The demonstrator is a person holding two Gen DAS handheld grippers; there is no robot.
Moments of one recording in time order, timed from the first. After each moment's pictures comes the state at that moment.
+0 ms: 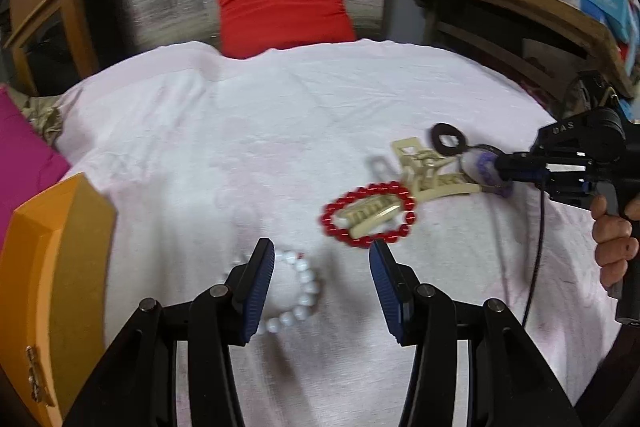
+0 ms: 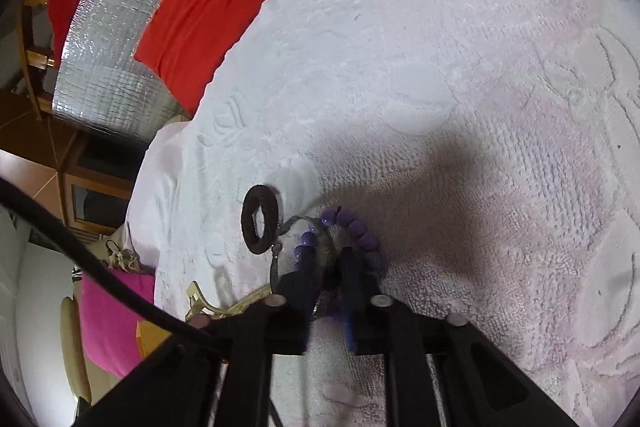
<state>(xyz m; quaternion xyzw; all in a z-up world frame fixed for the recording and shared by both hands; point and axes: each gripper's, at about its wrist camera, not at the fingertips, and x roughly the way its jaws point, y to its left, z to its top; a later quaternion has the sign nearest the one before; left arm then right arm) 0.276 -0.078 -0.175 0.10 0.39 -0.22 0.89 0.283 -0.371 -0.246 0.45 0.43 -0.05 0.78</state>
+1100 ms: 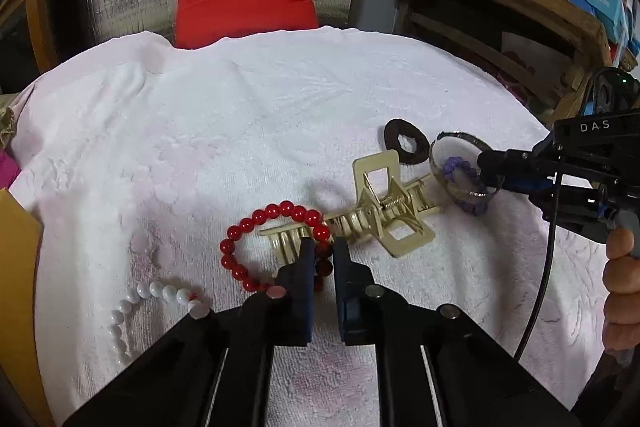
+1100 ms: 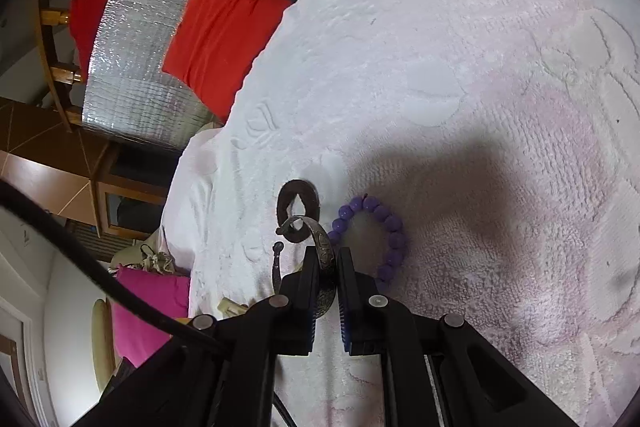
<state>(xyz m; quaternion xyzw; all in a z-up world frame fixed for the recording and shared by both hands) 0.293 -0.131 -0.196 0.08 0.41 -0.26 0.87 0.270 -0.369 -0.239 0.49 0.39 -0.01 0.78</state>
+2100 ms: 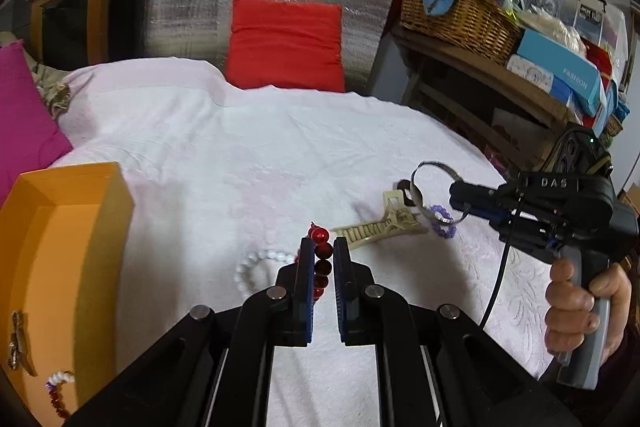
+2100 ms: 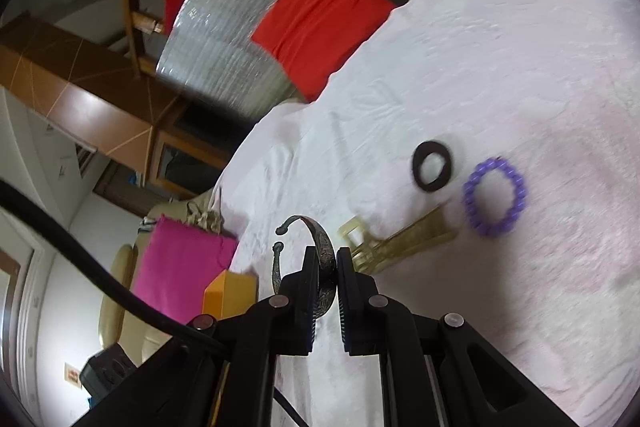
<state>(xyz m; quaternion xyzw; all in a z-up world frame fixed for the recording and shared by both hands) 0.240 -0.013 -0.123 -0.02 0.34 -0.25 0.91 0.247 -0.291 -0.181 0.43 0.34 0.10 0.83</state>
